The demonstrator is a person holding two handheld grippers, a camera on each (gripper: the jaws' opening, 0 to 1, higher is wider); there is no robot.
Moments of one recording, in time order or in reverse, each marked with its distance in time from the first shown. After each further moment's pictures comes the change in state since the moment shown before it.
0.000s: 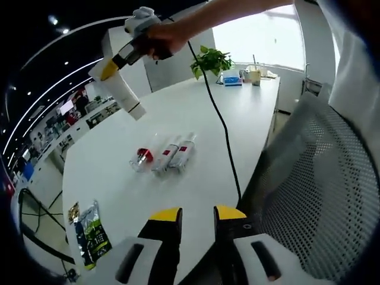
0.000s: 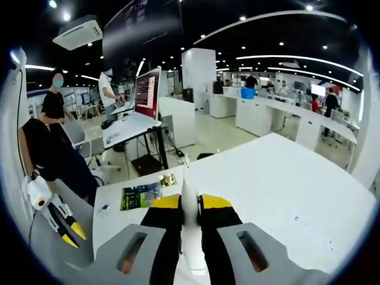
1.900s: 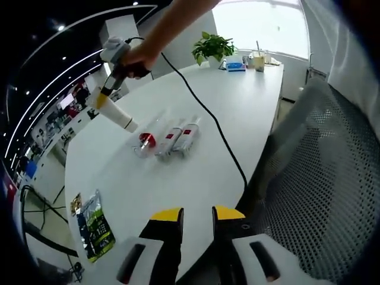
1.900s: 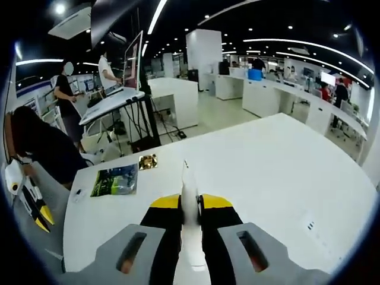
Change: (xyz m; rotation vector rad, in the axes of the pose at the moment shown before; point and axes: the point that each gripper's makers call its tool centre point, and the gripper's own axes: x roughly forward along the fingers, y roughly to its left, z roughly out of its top) left arm 0.004 0.010 -0.018 0.004 0.104 0.028; right arm 0.101 -0.057 -0.051 -0.006 0.118 0.060
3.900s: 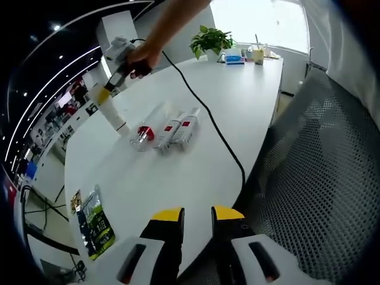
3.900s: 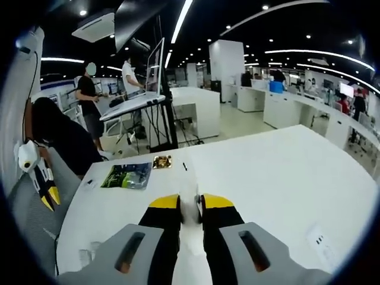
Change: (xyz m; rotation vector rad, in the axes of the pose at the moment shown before) left arm 0.001 0.002 -0.008 0.016 0.045 0.005; right arm -0.006 0.003 -0.013 -0.081 -0.070 0.155
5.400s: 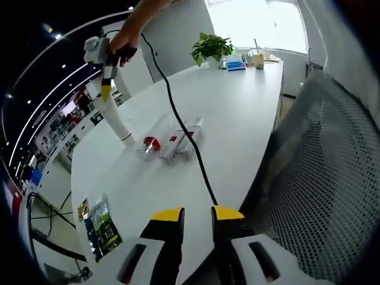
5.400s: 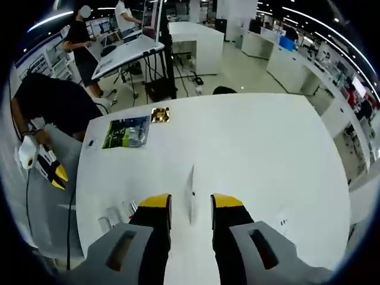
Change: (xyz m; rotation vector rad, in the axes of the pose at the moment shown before) left arm -0.003 0.003 0.010 0.030 -0.062 0.043; right arm -0.022 0.001 0.015 -0.089 0.584 -0.028
